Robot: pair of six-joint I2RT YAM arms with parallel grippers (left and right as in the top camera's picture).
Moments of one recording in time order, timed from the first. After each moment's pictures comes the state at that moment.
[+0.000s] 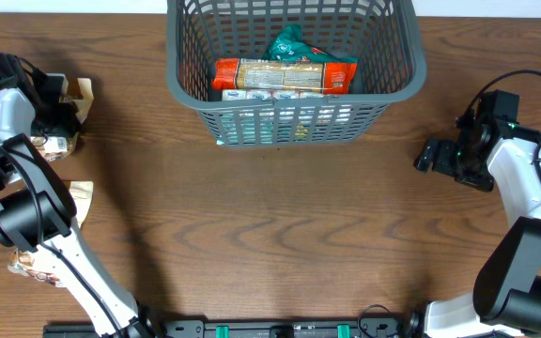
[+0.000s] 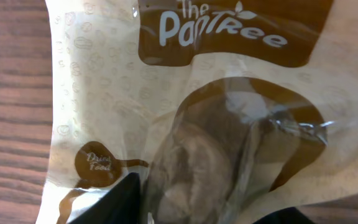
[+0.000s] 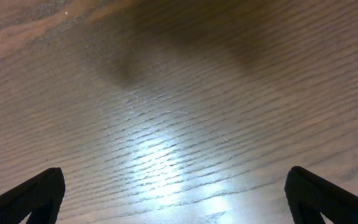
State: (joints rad) left arm 0.48 2.29 1.76 -0.74 0.07 0.46; right arm -0.27 1.68 1.14 -0.83 -0.03 0.09
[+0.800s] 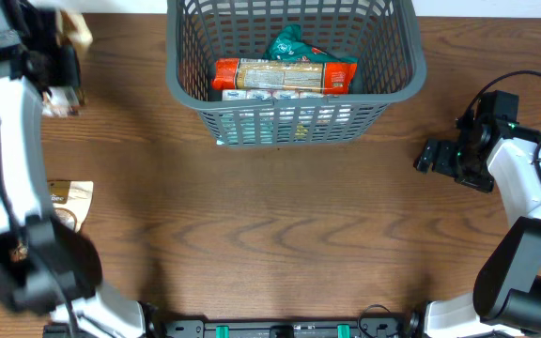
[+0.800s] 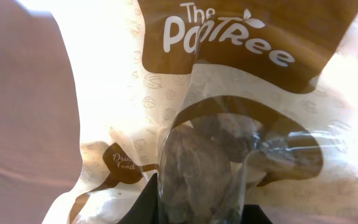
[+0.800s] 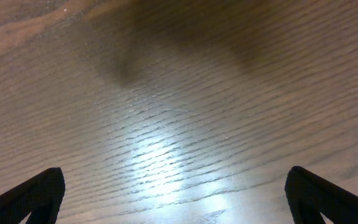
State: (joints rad) left arm 0.29 1.78 1.76 -0.79 0.07 0.21; right arm -0.27 1.68 1.14 -0.84 -0.03 0.09
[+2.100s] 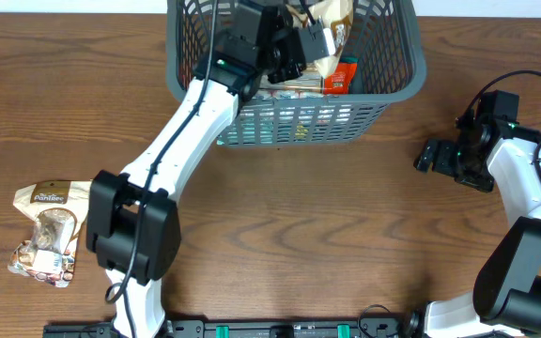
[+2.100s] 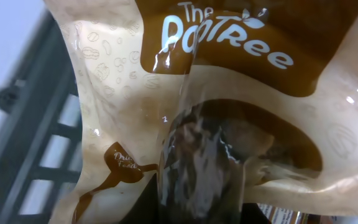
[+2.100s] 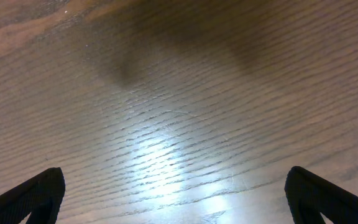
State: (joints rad) left arm -0.45 2.02 1.78 -0.32 0.28 0.90; right arm -0.27 1.68 1.13 -0.83 -0.03 0.09
